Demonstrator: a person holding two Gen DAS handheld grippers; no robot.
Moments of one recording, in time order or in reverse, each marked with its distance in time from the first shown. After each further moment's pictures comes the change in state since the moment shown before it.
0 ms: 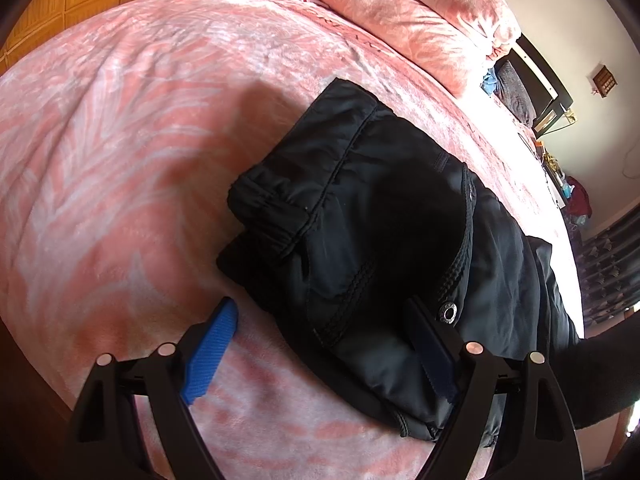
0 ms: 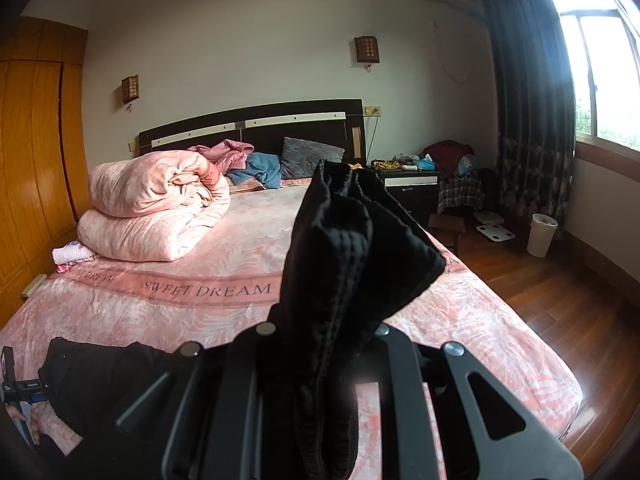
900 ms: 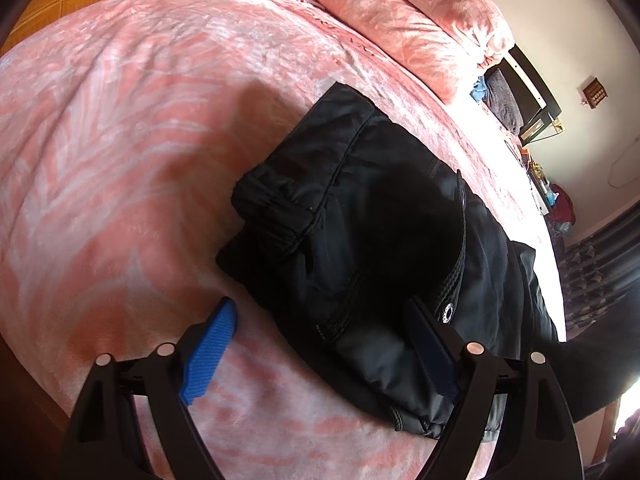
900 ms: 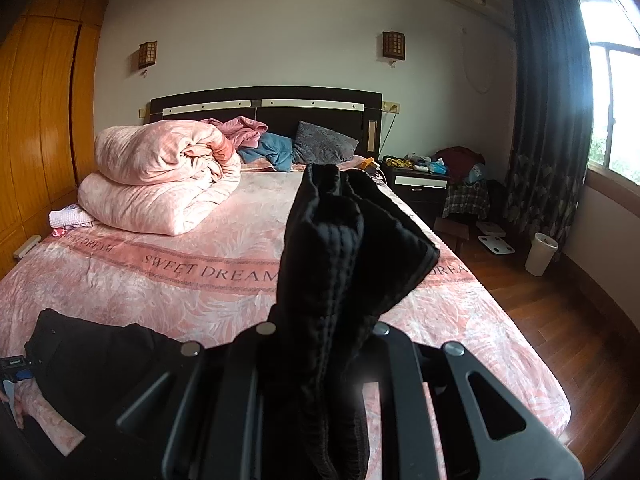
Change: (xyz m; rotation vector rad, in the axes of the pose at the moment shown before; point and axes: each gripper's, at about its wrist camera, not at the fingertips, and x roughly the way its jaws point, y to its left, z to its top) left arm -0.006 0.010 -0.003 -0.027 -0.002 -0.074; right arm 0.022 0.064 0.002 -0.130 0.050 -0.018
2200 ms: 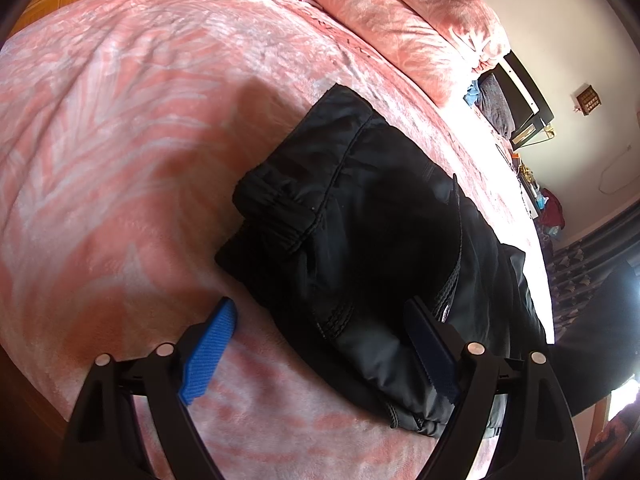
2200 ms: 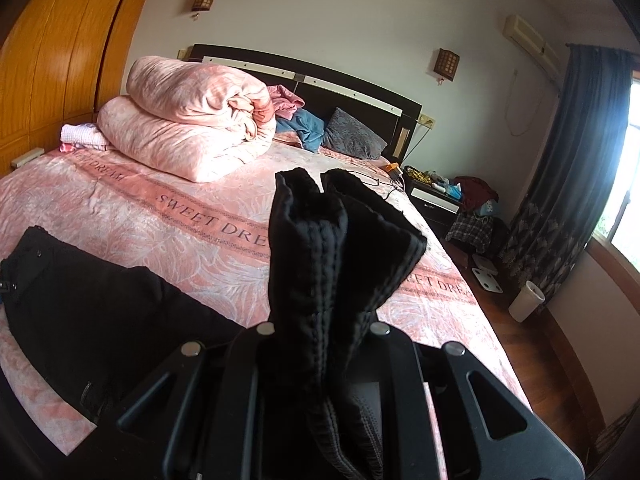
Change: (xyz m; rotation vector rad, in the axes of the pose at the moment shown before) left arm -0.002 0.005 -0.002 -0.019 -0.003 -0.043; right arm 0.020 0.105 -0.030 -0.273 0.042 -0.024
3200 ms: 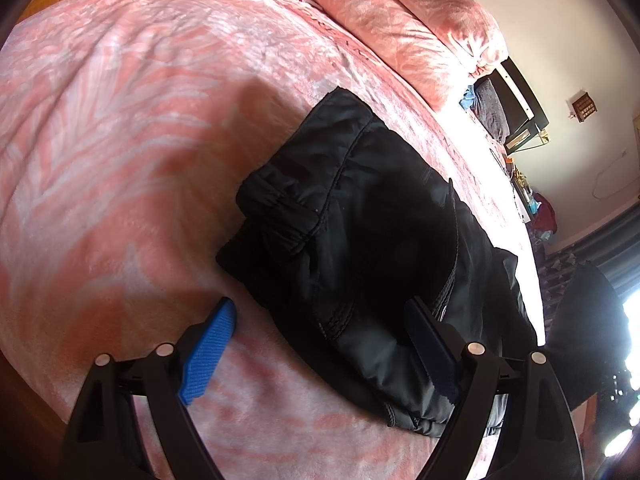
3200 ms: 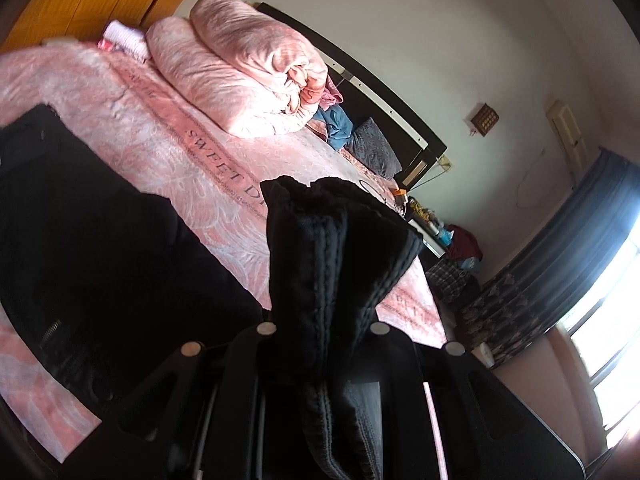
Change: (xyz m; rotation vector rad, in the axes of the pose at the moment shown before) left arm -0.002 0.006 0.000 -0.019 -0.001 -0.036; right arm 0.021 0.110 -0.033 -0.413 -0.003 -0.130
